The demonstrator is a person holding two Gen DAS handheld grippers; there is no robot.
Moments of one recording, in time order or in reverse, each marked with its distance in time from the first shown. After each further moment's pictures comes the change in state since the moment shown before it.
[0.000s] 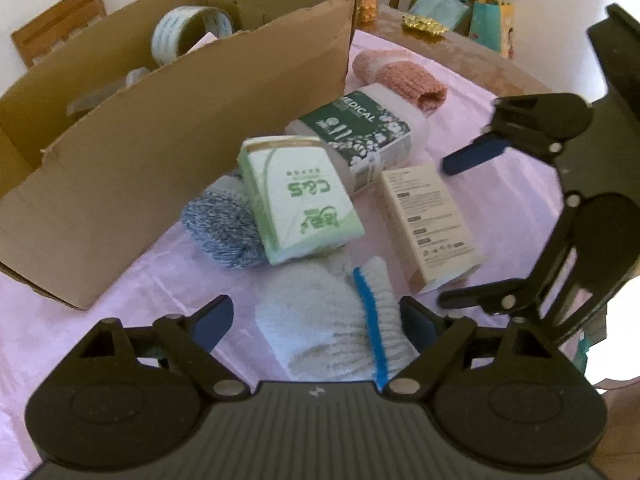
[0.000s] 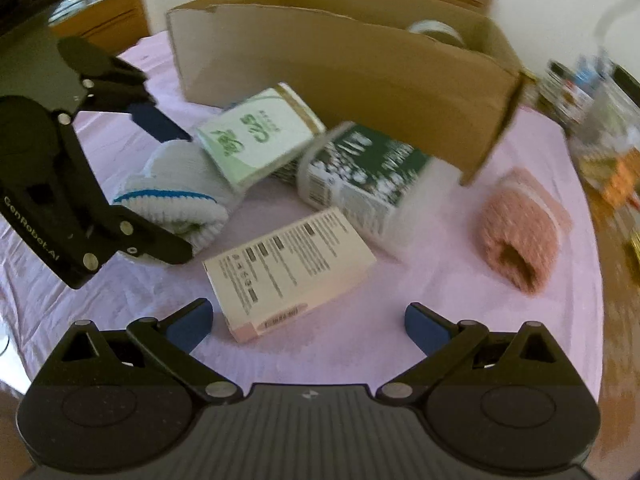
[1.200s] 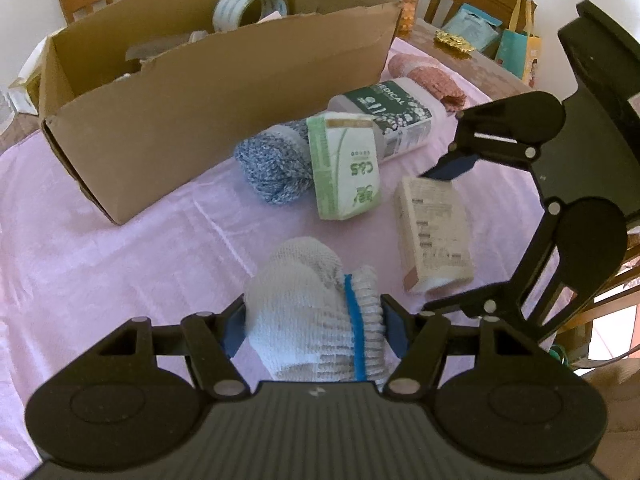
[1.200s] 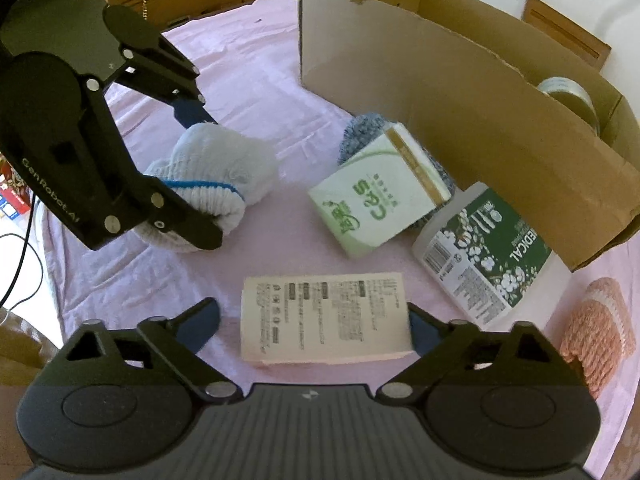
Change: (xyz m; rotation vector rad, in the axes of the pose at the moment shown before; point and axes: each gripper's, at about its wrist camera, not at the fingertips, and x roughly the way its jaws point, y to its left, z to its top) left arm -0.036 0.015 -0.038 -0.146 -0.001 0.008; right arm 0.016 0.039 0.038 -0.278 0.074 0.178
